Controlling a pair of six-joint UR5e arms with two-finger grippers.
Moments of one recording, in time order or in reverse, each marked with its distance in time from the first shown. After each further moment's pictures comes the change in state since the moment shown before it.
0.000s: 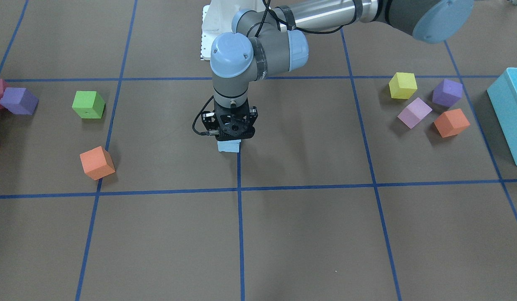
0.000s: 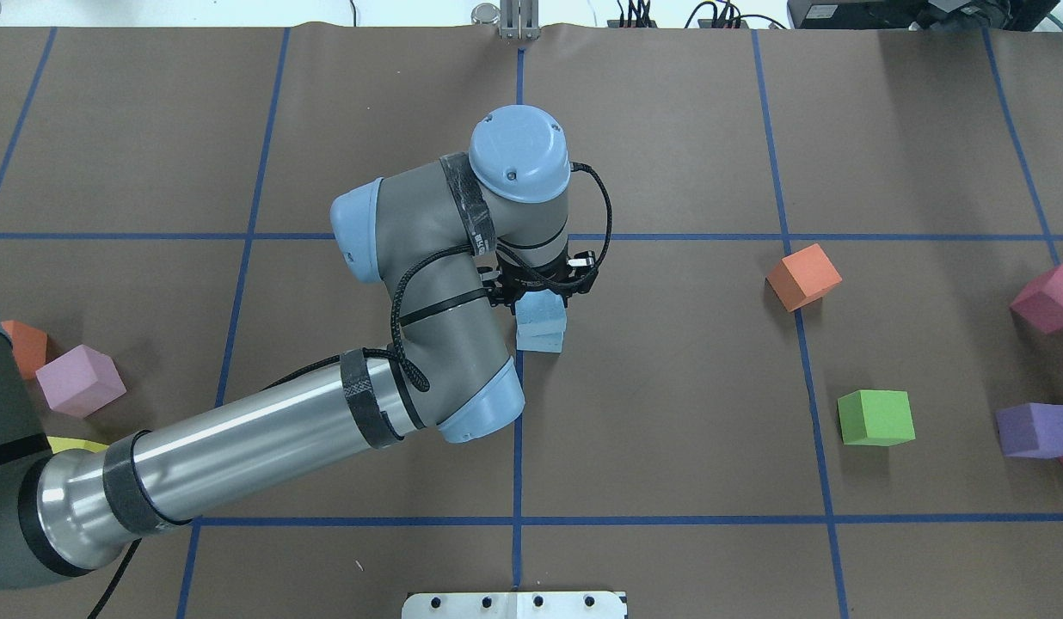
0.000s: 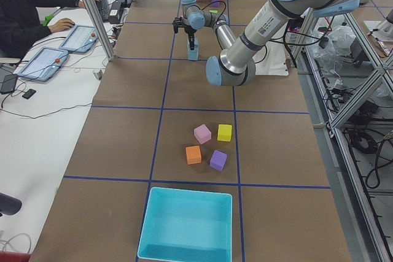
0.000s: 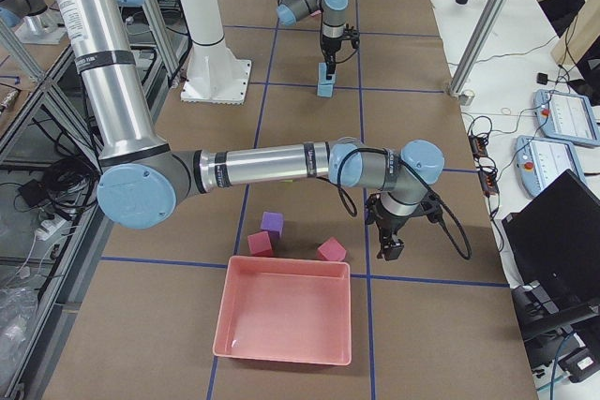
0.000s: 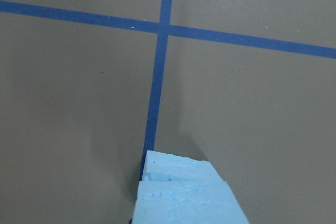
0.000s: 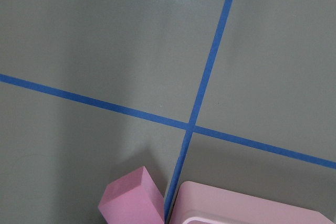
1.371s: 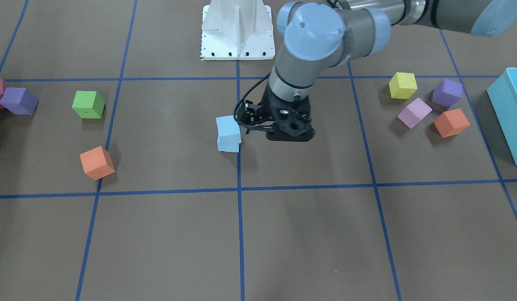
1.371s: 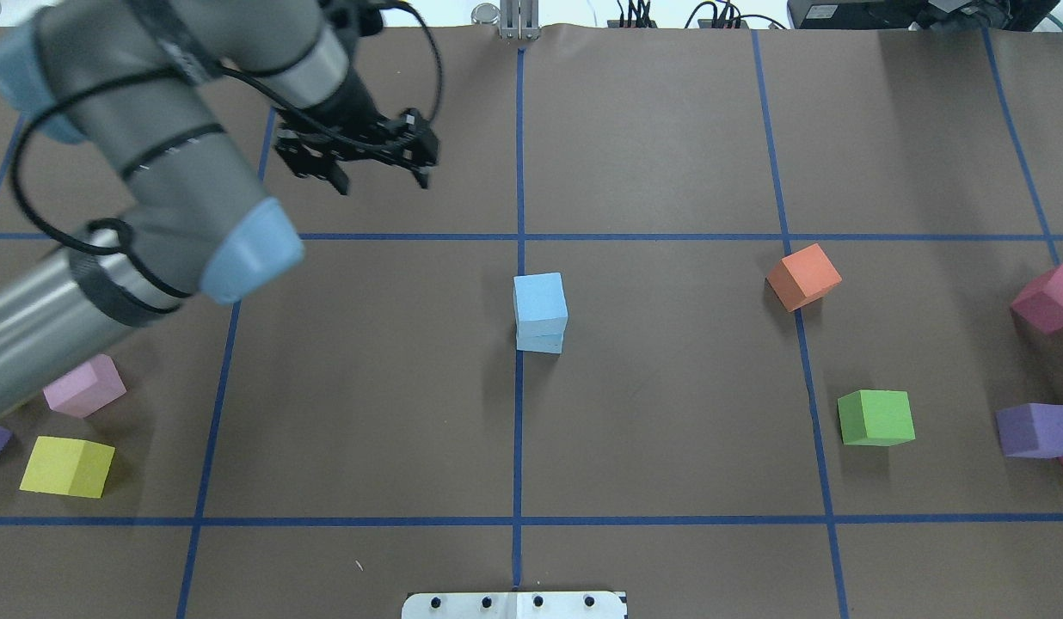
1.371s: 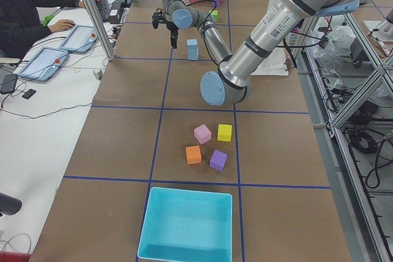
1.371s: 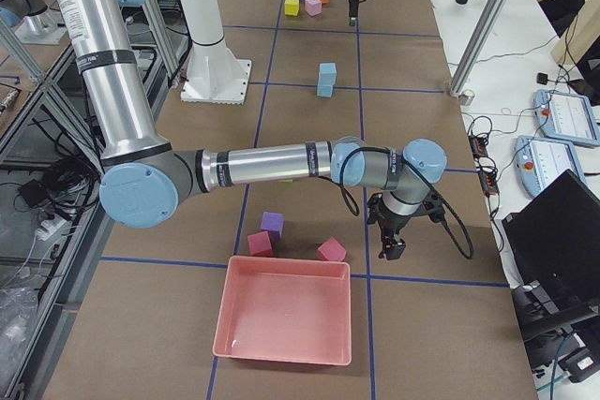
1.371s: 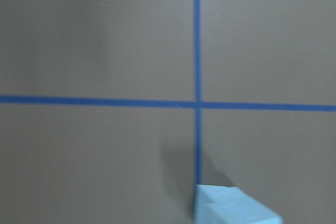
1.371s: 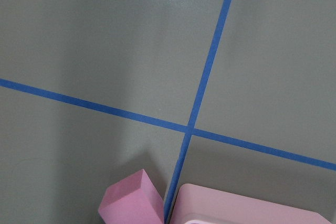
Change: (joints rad) left arm -0.356 0.279 -0.384 0.123 -0.261 0.402; right arm 0.000 0.009 -0.008 0.000 -0.002 0.012
